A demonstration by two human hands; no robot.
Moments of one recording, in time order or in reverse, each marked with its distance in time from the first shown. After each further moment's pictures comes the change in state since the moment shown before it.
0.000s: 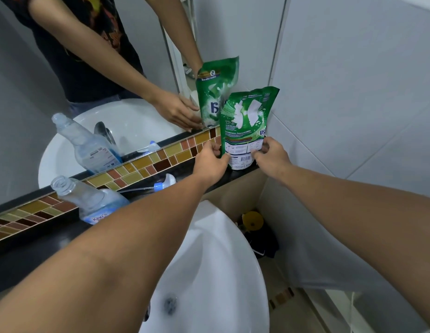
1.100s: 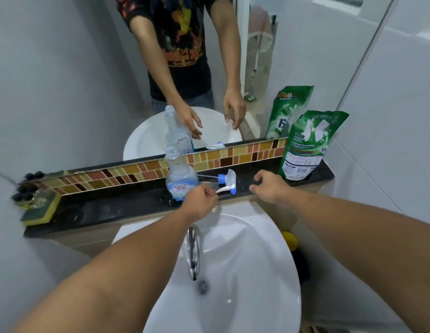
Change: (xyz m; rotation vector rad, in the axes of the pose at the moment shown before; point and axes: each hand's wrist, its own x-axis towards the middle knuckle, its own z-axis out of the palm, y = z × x) left_hand -0.134 -0.114 -0.153 0.166 0.044 -0.197; right_hand -0.089 -0.053 0.112 -0.577 -0.381 -0.169
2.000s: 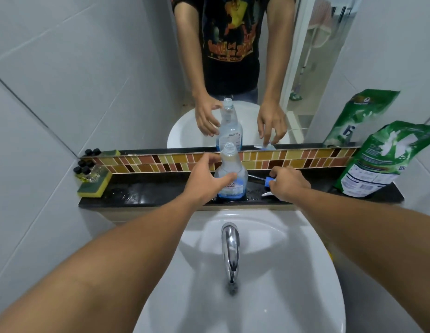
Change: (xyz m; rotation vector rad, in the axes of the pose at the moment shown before) left_hand 0.000 -0.045 -0.106 -0.222 0.271 0.126; right_hand 0.048 -0.087 0.059 -0.317 0.045 -0.130
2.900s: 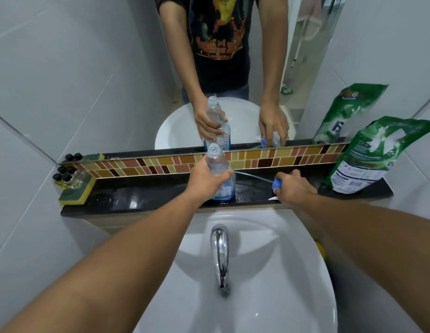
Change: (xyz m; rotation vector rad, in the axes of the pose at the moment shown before) left_hand 0.016 0.028 0.036 -0.187 -0.045 -0.167; right_hand -0.008 0.046 -0.005 -0.084 -0.085 0.098
